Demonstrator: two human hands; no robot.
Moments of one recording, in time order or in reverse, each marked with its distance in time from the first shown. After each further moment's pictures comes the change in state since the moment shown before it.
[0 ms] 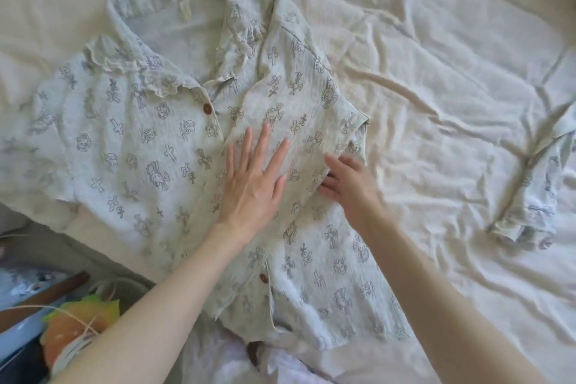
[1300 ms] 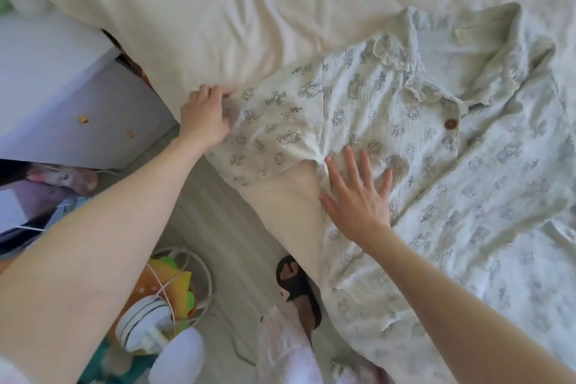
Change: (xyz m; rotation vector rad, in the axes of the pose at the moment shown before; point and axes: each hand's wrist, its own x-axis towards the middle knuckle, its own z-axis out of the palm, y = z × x) left_hand -0.110 -0.406 -0.104 -0.043 0.180 -0.587; right_hand -0.046 0.136 0.281 -1.926 -0.061 -0.844
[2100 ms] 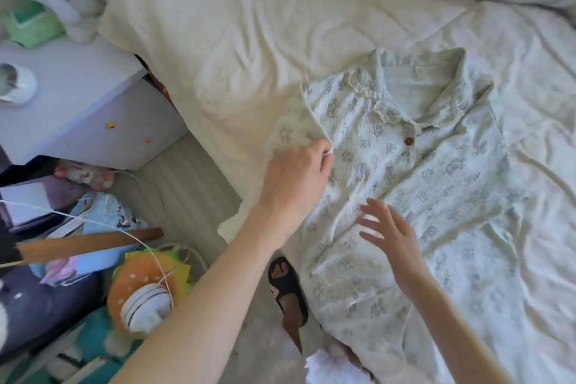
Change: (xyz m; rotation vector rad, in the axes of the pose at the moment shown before) left_hand -0.158 0.185 -0.072 -0.258 0.158 0.263; right_hand -0.118 0.062 -0.061 1.487 0.030 0.304
